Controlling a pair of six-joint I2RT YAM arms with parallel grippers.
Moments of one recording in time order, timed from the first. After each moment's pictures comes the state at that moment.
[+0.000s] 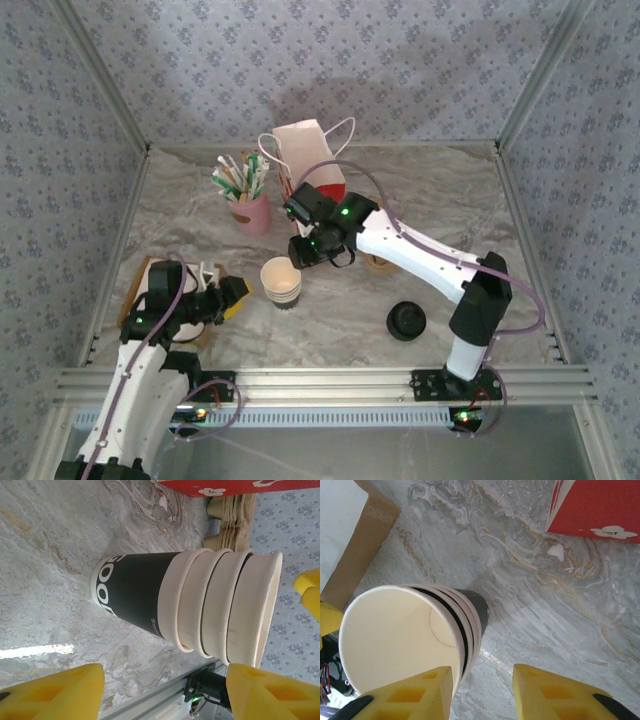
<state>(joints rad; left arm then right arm) -0.09 0.57 0.45 -0.72 0.76 -0.83 0.94 1.76 1.71 -1.07 -0.05 0.46</state>
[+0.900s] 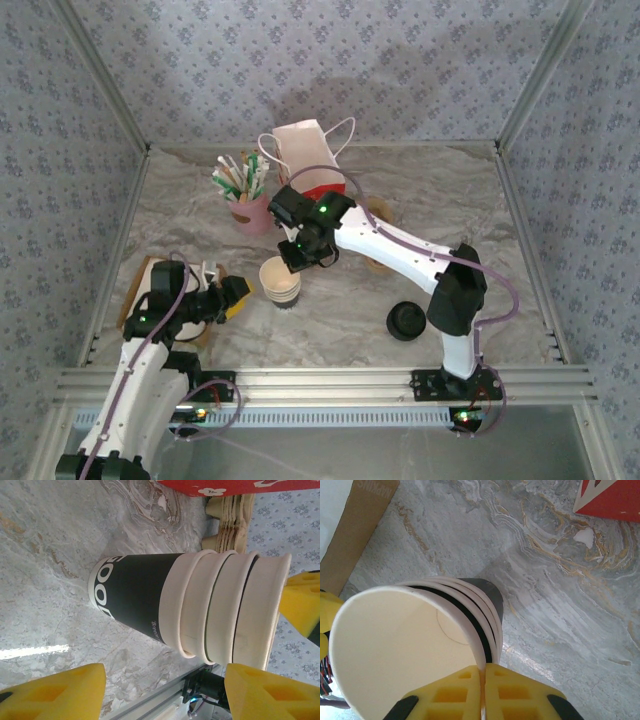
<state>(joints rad) -0.09 0.59 0.41 -0.66 0.78 -0.84 0.96 1.90 1.83 -1.16 -0.09 0.46</state>
